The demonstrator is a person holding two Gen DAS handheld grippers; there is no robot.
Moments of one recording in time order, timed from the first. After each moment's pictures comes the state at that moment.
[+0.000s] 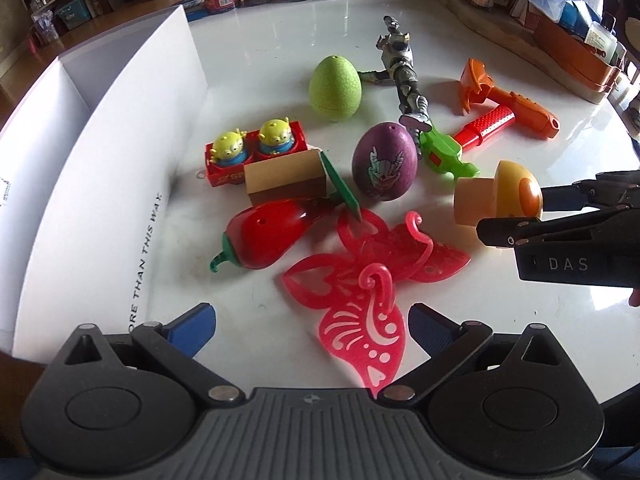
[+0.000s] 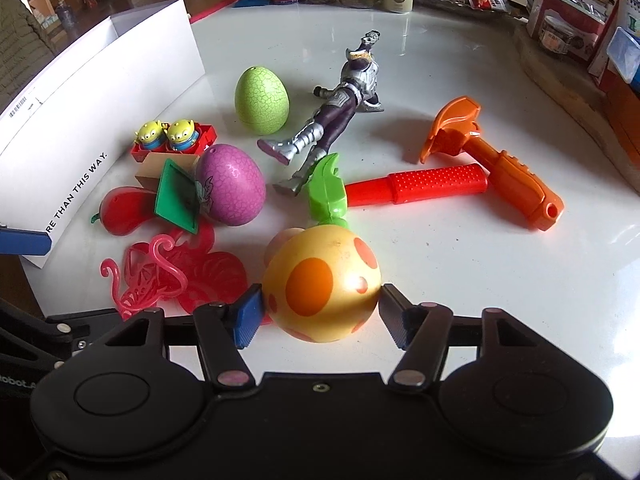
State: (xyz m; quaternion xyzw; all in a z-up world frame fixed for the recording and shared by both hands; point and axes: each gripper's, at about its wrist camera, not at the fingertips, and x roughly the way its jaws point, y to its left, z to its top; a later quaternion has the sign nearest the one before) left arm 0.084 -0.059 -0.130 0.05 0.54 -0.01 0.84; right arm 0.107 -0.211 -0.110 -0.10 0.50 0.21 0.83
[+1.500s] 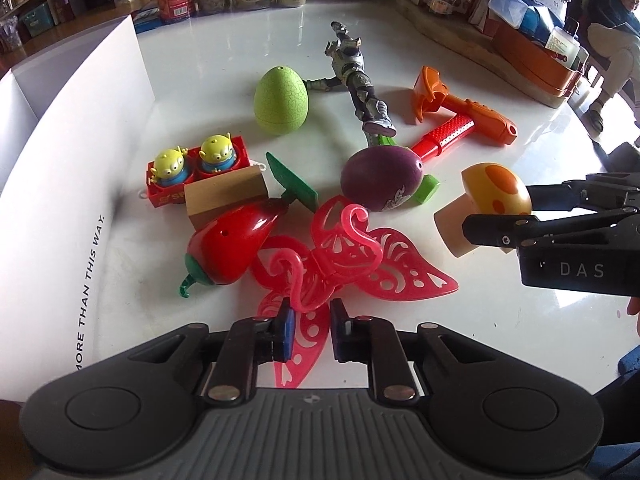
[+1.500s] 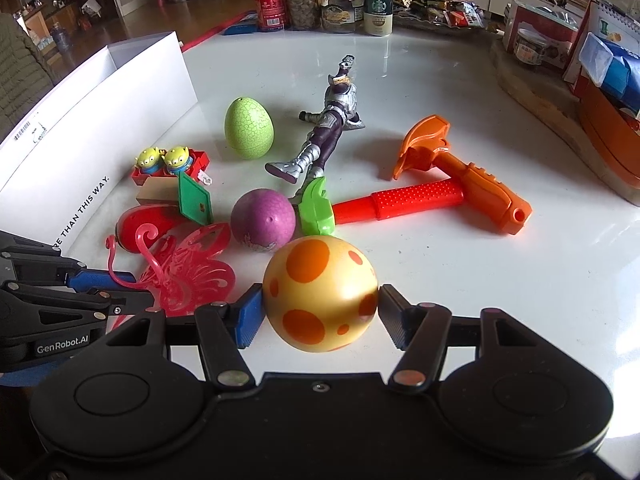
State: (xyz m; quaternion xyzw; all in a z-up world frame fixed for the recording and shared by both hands) left arm 0.089 -0.068 -0.137 0.02 0.52 -0.07 0.85; right arm 0.098 -0.228 -0.090 -0.08 0.47 0.21 0.85
